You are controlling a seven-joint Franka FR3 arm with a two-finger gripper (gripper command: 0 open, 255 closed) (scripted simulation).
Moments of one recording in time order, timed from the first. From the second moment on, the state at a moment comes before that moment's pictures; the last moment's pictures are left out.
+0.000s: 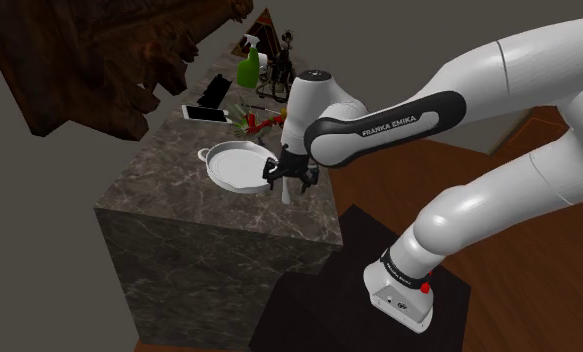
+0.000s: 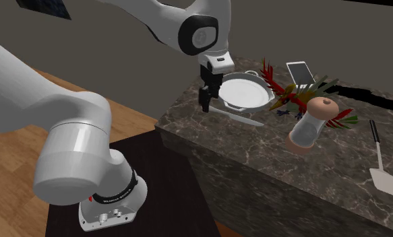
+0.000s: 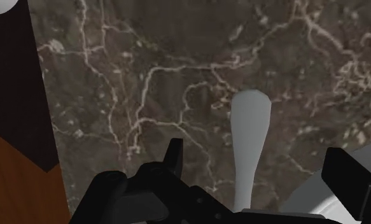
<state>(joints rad) -0.17 -0.35 0.54 -2.61 0.11 2.25 1.12</state>
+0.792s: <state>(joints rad) -0.18 -0.33 0.56 -2.63 0.10 2.30 1.13</state>
